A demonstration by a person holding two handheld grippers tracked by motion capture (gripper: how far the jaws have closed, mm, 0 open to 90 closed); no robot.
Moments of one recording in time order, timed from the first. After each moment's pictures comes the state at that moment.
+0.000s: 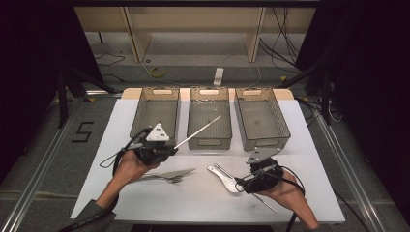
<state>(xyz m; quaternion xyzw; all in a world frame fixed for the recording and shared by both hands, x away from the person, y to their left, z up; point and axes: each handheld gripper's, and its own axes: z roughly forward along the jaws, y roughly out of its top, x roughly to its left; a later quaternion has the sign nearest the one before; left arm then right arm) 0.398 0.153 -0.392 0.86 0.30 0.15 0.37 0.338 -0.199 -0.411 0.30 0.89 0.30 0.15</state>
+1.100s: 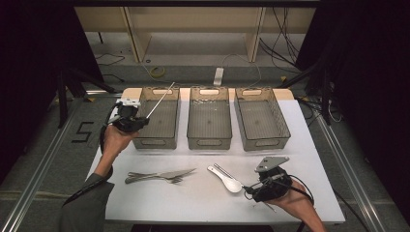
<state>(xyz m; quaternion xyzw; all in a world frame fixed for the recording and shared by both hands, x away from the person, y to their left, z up) 0.488 0.227 -0.404 0.78 0.48 0.21 0.34 0.326 -0.222 -0.430 0.32 0.89 0.28 0.13</state>
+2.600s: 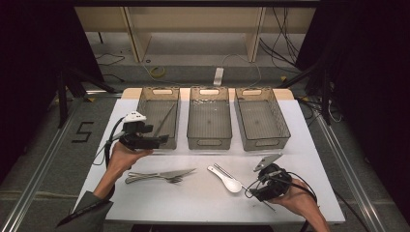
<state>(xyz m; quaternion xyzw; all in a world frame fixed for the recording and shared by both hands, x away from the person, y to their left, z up) 0.420 0.189 -0.400 0.77 0.42 0.14 0.46 0.336 -0.223 -0.436 0.34 0.92 0.19 0.09</state>
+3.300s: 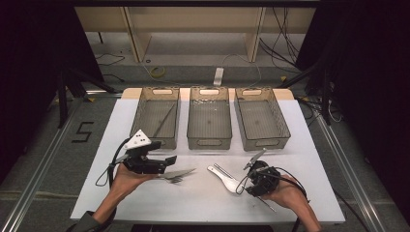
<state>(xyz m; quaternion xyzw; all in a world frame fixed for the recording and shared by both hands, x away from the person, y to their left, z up) 0.365 0.173 -0.413 0.78 0.36 0.14 0.49 0.355 -0.200 -0.449 0.34 0.93 0.13 0.04</state>
